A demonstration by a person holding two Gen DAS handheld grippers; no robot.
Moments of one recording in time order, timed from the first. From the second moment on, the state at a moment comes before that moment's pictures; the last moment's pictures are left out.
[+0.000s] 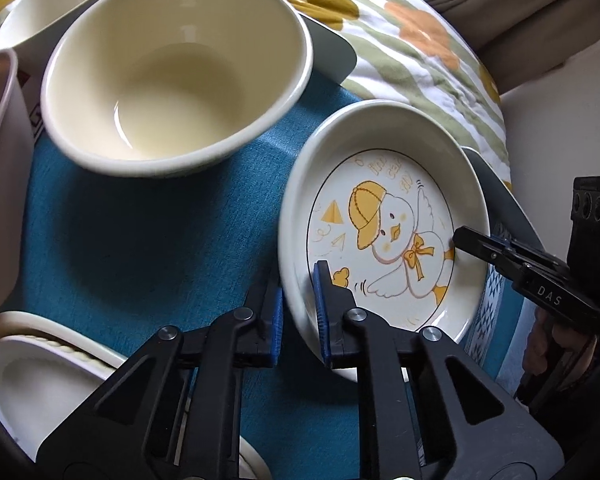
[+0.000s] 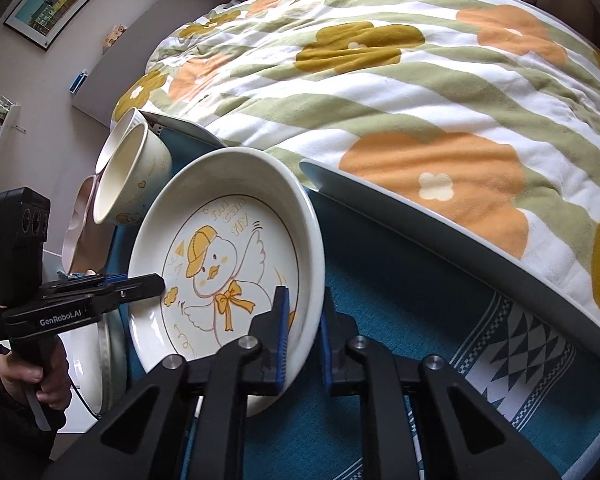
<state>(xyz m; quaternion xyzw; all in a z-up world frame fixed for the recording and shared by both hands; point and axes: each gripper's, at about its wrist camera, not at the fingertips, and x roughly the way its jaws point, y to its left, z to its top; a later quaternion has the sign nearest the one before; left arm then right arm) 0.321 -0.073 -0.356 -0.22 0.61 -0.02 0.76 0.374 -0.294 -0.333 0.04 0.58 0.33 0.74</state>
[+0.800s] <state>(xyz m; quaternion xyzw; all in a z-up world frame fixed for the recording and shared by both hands) 0.294 -0.086 -0.273 -0.15 0.56 -0.04 0.81 0.323 -0.304 -0.259 0.05 0.52 0.30 0.80</state>
